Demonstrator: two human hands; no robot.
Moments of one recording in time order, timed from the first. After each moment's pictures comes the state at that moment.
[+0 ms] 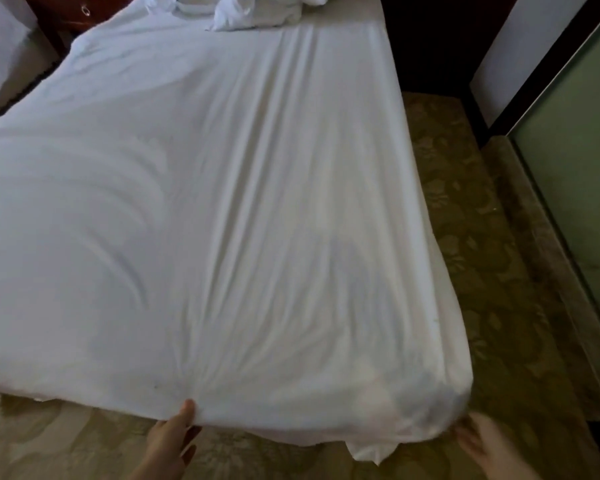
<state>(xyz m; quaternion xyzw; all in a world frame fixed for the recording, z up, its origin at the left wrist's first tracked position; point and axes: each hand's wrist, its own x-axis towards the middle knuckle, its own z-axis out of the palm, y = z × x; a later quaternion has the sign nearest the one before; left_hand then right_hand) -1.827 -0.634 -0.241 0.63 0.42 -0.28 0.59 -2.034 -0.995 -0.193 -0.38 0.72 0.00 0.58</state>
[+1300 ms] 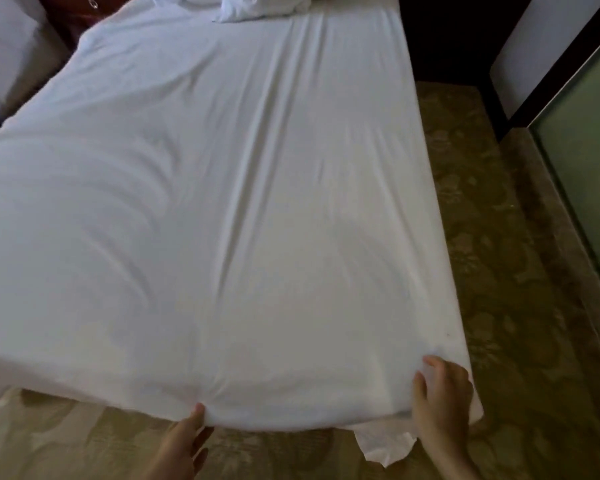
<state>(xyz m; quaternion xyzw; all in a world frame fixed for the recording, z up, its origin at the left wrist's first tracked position) -1.824 -0.643 -0.231 0.61 0.45 -0.33 0.56 -1.968 -0.947 -0.180 -0.80 0.54 -0.05 0.24</state>
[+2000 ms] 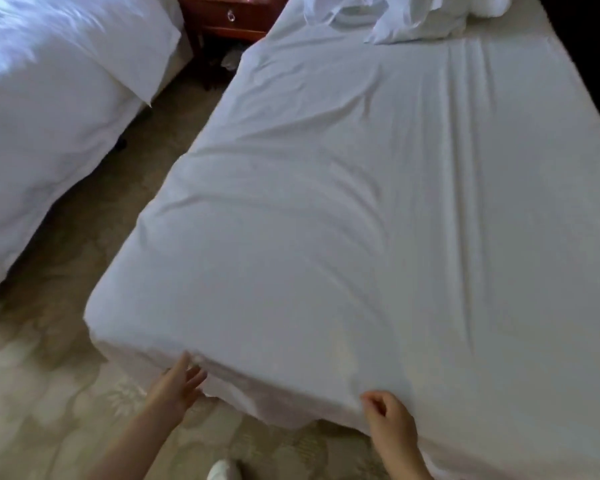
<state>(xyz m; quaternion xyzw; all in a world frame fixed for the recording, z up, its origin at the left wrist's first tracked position) -1.529 -0.313 -0.188 0.61 0.43 -0.25 0.62 -1.698 -0.573 -0.185 -0.73 0.48 0.08 0.47</state>
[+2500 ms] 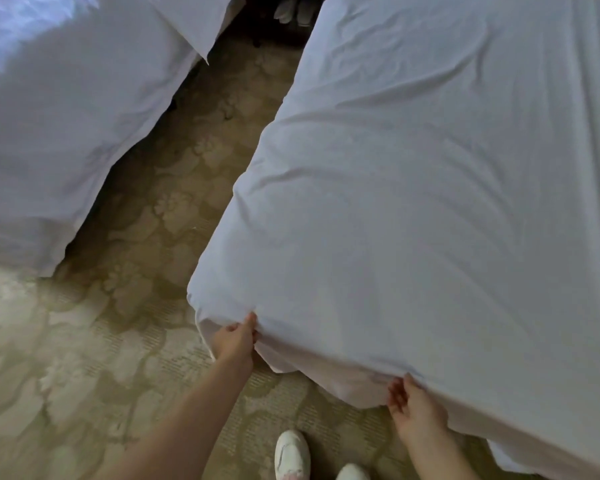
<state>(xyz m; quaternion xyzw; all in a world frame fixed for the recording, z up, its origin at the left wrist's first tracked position) -1.441 -0.211 -0.200 0.66 0.44 -0.18 0.58 -1.586 -0.411 -0.188 -0.22 0.70 -0.06 0.68</state>
